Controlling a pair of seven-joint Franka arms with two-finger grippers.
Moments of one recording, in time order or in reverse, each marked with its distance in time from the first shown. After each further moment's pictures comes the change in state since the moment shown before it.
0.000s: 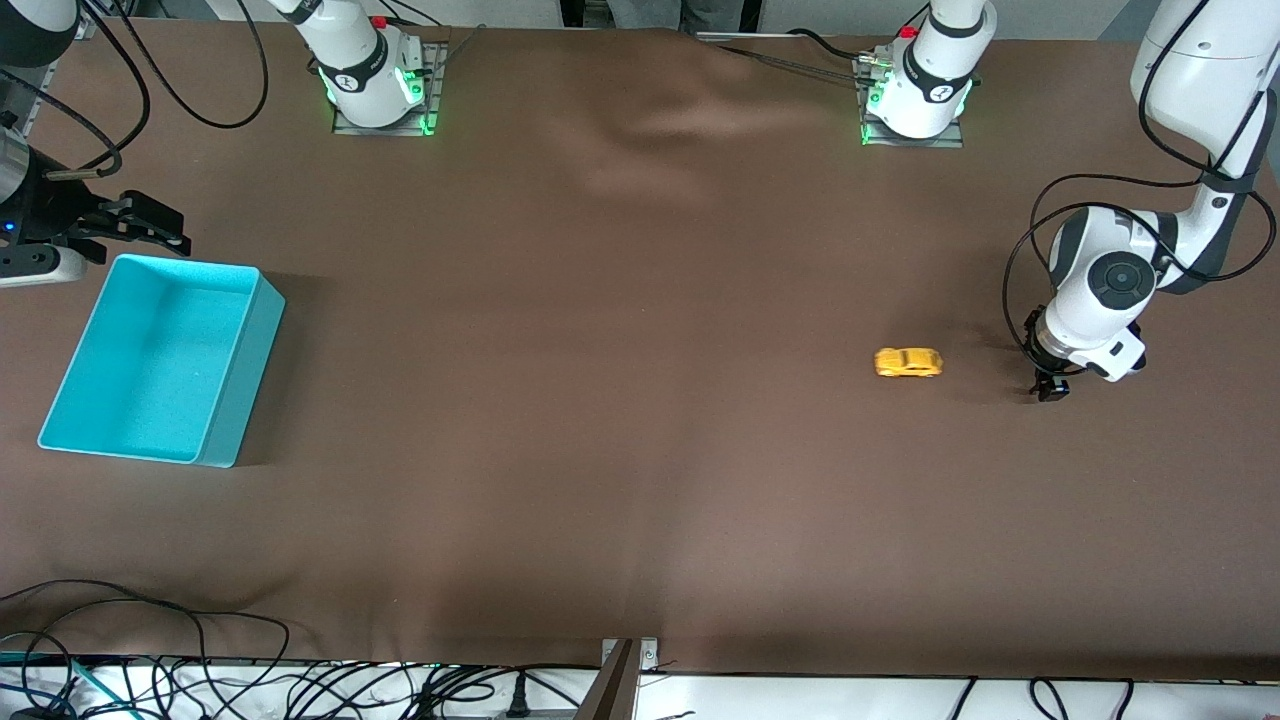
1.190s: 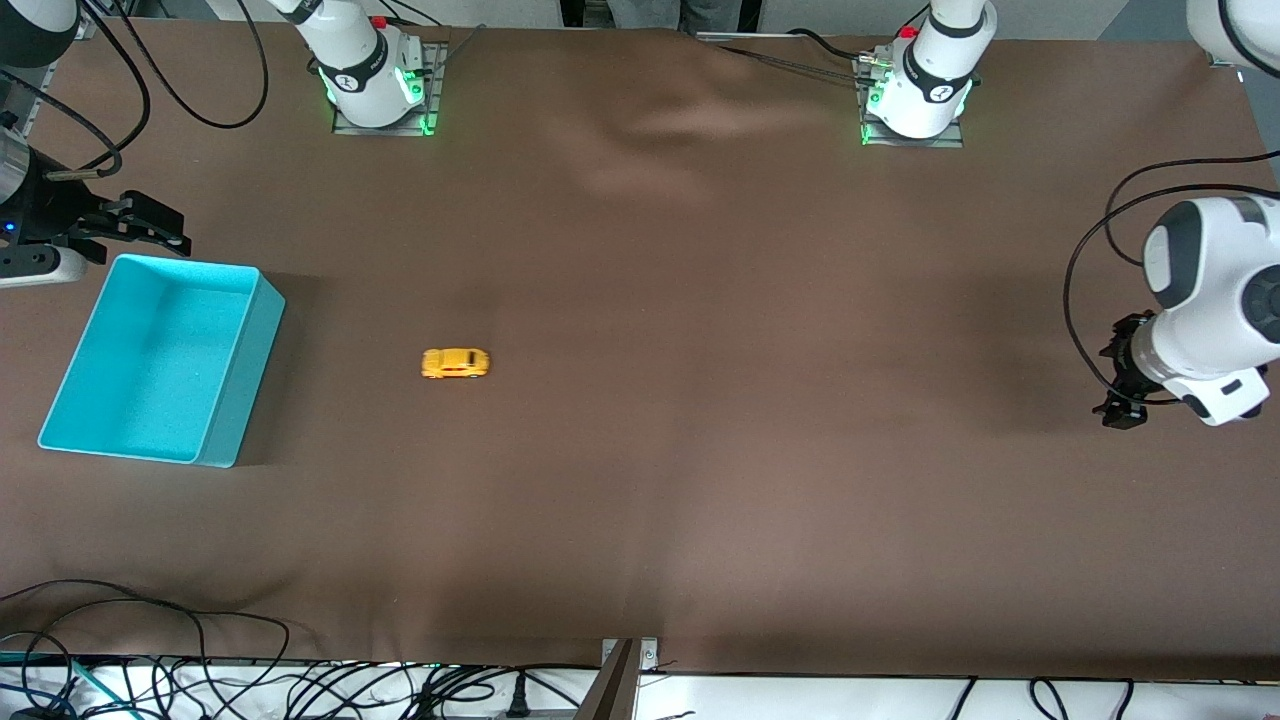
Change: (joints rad) left arm -0.001 -0.105 -0.088 0.451 -0.296 -0.632 0.637; right arm 0.000 0.001 0.000 0.000 0.000 0.000 0.000
